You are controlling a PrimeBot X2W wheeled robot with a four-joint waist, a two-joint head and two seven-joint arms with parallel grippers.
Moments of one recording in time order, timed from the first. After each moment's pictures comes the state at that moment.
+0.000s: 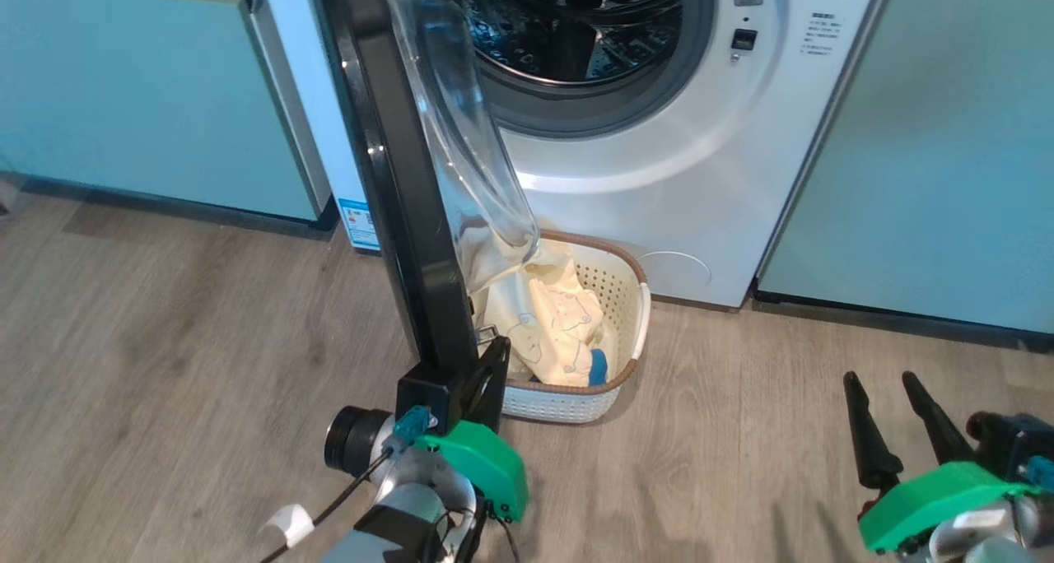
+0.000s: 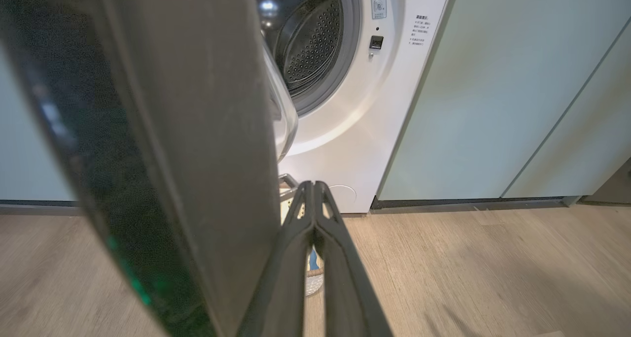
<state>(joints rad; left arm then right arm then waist) -0.28 0.04 -0.51 0.40 -0.36 0.20 -0.26 -0.14 -0.21 0.27 0.41 0.45 0.13 -0.25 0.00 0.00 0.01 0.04</state>
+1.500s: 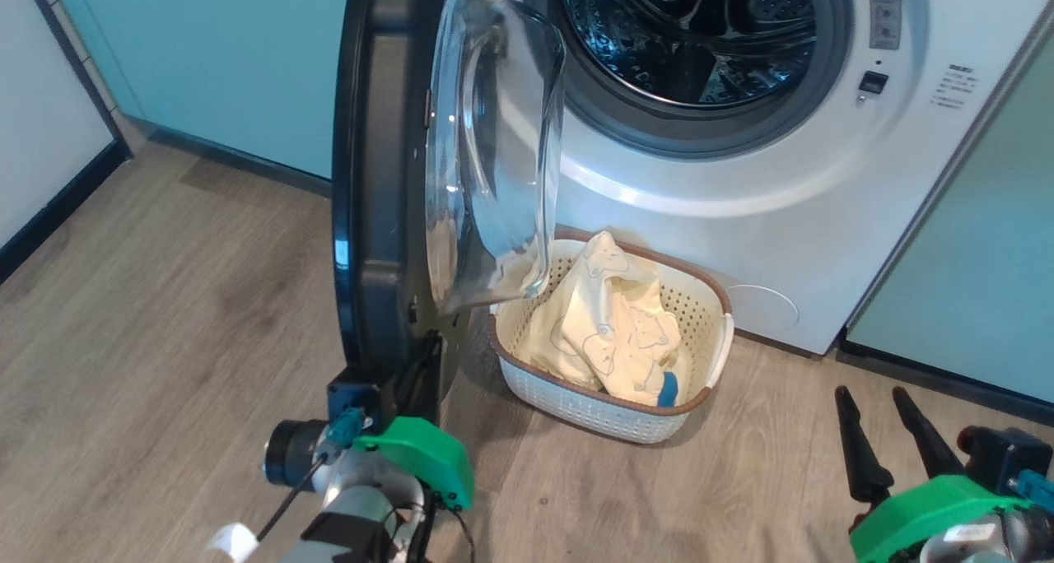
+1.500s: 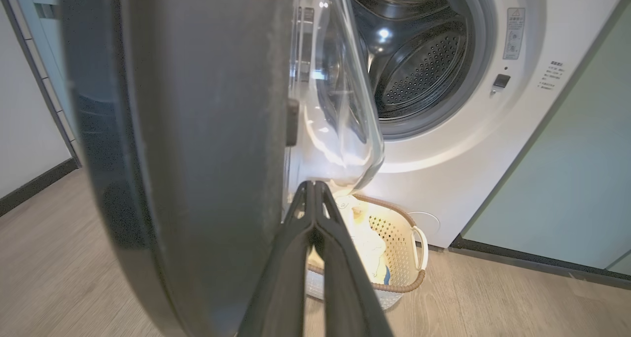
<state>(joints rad) -0.22 0.05 -0.36 0.36 -0.33 0.19 -0.26 -0.12 -0.19 0.26 0.41 0.46 0.13 -0.25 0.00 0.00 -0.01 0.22</state>
